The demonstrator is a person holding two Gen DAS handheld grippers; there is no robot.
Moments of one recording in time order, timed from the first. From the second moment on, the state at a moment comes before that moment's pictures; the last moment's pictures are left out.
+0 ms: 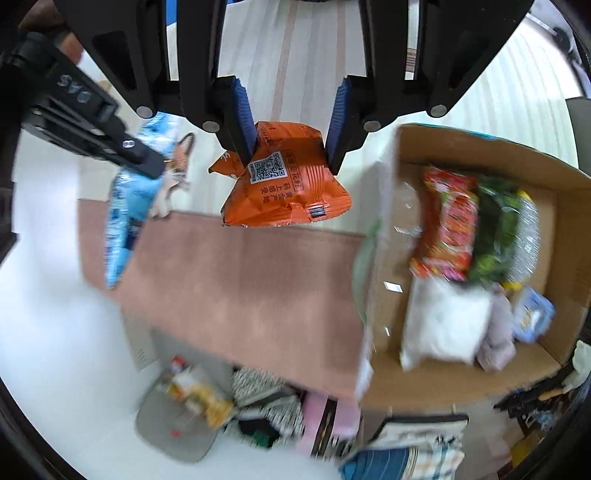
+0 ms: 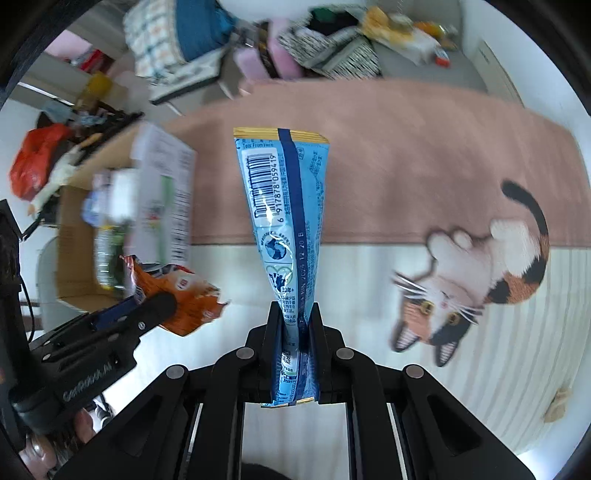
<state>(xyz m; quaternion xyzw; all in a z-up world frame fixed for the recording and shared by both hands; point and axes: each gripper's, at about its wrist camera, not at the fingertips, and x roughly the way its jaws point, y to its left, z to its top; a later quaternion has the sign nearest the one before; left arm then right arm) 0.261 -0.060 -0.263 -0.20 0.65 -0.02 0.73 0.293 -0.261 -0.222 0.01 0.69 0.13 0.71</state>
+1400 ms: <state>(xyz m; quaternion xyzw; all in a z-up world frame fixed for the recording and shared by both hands) 0.297 0.229 -0.362 -0.13 0.78 0.03 0.61 0.345 0.019 -0.328 -0.12 0.73 0.02 0.67</state>
